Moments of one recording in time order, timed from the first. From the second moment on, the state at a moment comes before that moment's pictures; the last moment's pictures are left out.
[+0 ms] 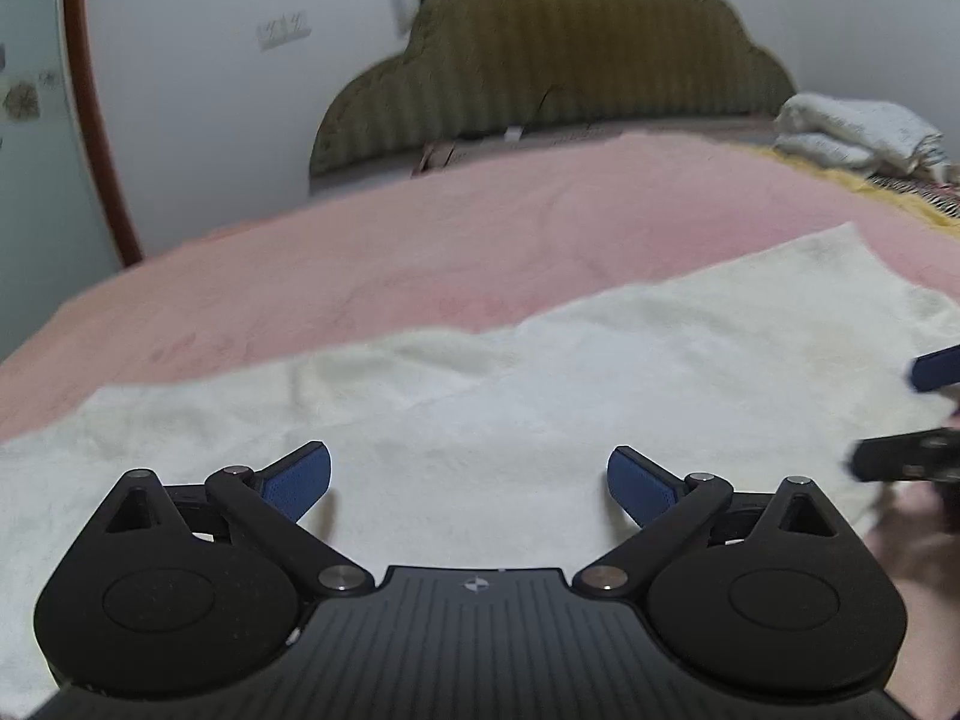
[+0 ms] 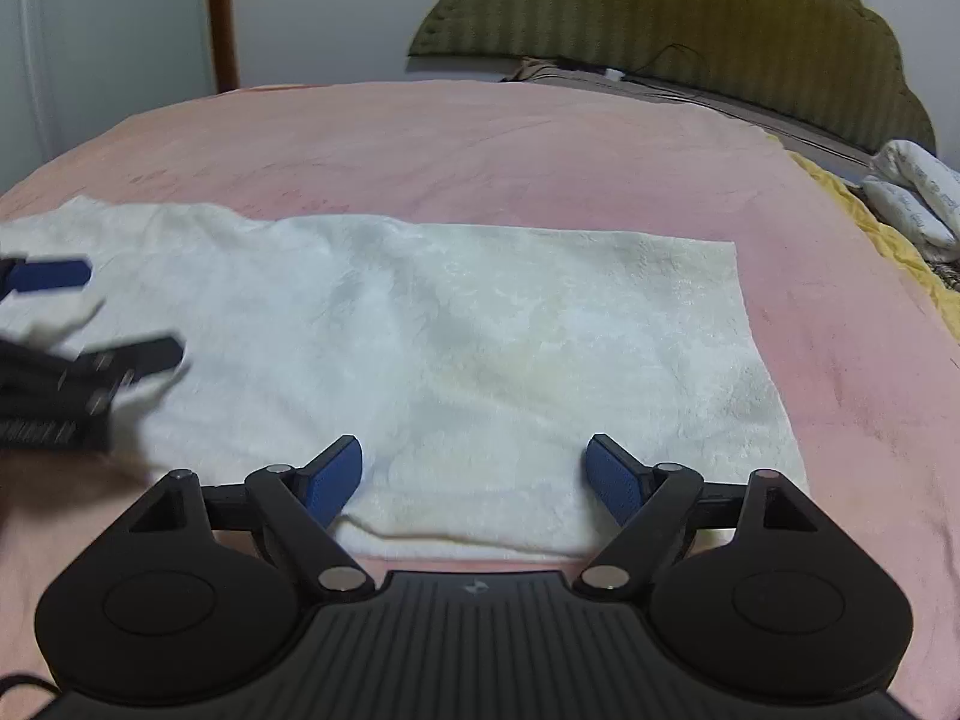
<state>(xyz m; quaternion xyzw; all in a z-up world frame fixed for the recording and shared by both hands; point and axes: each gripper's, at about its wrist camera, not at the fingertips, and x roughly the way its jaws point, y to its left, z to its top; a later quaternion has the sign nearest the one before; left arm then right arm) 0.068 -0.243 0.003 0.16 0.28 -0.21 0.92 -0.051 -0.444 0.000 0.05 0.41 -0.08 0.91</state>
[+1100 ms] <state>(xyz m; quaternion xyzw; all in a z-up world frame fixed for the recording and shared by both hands) 0.064 -0.226 -0.001 0.09 0.32 -0.21 0.92 -0.100 -0.525 -0.022 0.36 0.20 -0.15 0.90</state>
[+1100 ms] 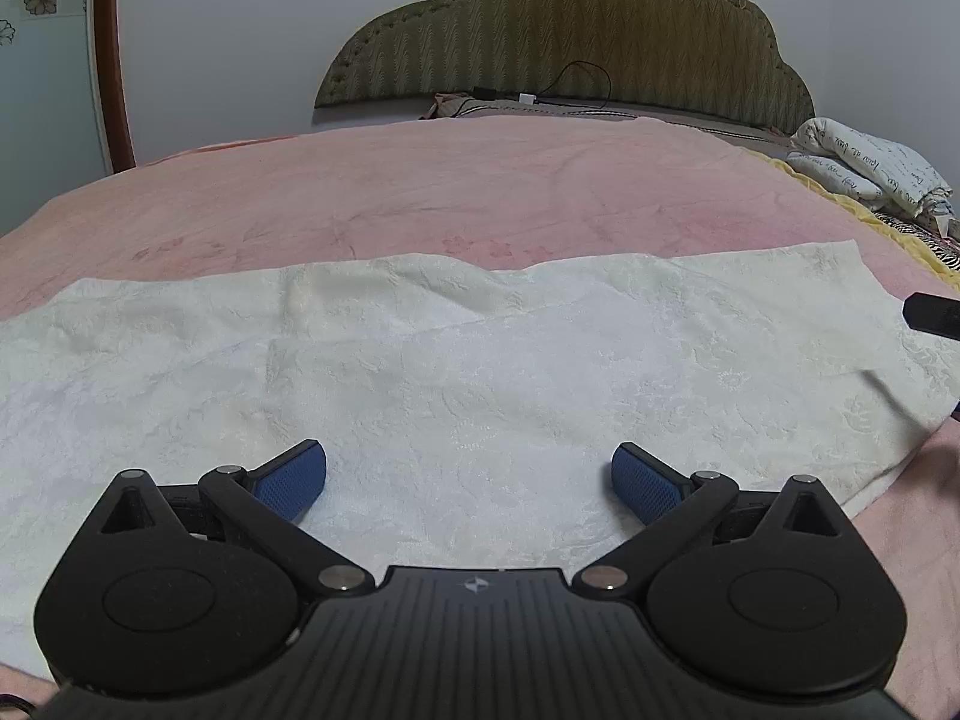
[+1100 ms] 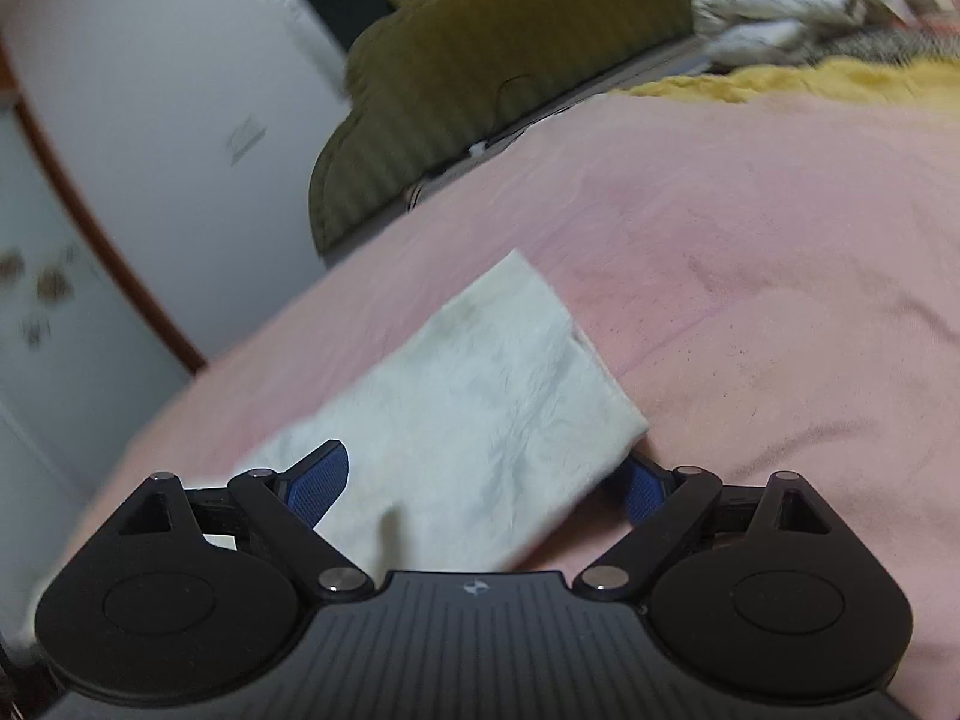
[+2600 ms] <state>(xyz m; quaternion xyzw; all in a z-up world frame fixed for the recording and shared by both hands) 0.132 -0.174 0.002 -0.30 0.47 -0.40 0.73 -0.036 -0.301 0.013 -0.20 0.25 -0.14 0.94</state>
